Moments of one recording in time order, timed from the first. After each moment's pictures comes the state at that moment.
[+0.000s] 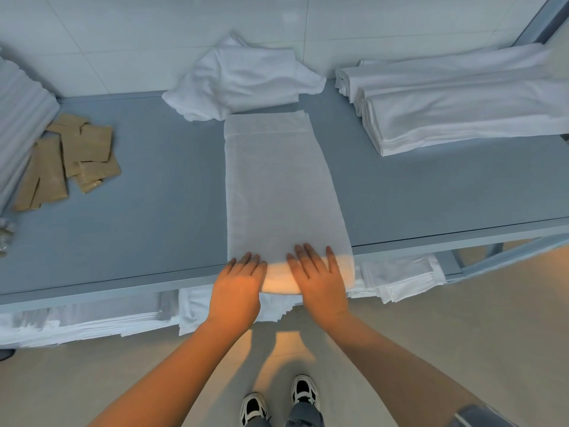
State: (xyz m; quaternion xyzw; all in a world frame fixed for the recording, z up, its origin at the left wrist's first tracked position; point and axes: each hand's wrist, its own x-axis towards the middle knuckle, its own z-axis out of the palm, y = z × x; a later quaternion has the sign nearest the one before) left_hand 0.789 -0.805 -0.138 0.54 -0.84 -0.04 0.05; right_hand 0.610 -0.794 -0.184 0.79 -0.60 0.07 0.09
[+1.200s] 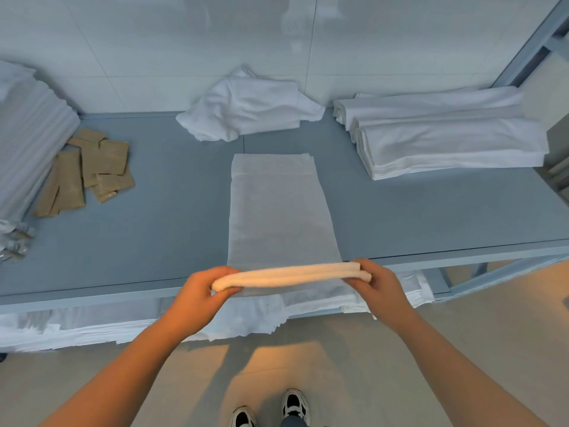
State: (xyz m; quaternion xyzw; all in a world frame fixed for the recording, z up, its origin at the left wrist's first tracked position) left_hand 0.851 -0.800 -0.067 0.53 -0.68 -0.43 0.26; right_hand 0.521 -0.770 -0.076 0.57 -0.64 0.35 -0.38
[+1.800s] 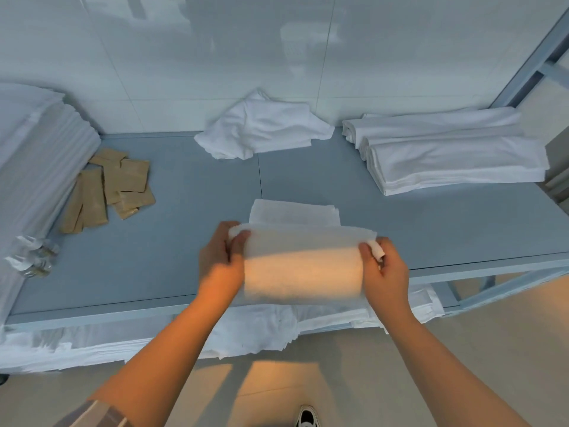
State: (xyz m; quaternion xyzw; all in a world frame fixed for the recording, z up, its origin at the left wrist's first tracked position) left_hand 0.844 -0.853 -0.036 0.62 -0.56 -0.29 0.47; right_hand 0.591 -0.801 -0.041 0.48 -0.67 0.52 -0.22
